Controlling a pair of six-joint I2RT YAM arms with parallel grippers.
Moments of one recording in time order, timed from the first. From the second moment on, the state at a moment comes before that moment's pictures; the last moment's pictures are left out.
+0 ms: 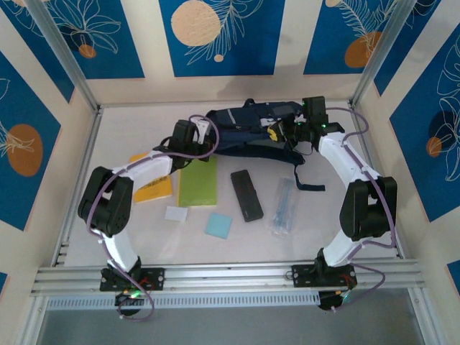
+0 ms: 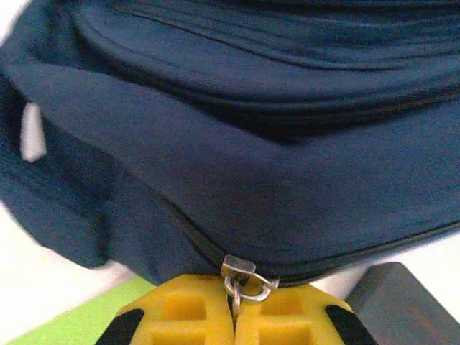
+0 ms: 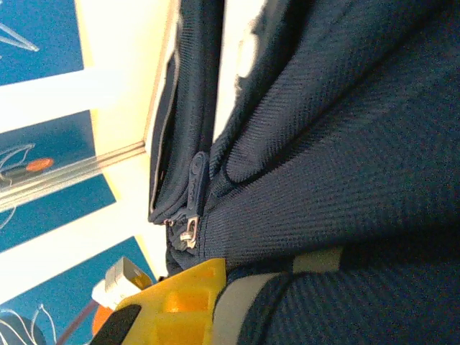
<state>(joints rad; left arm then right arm) -0.44 1.78 1.19 -0.09 0.16 -0.16 0.13 1.65 1.36 -0.49 -0.58 1.17</state>
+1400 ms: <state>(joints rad) -0.70 1.86 1.35 -0.23 0.29 -0.36 0.19 1.71 0.98 0.04 -0.75 1.32</state>
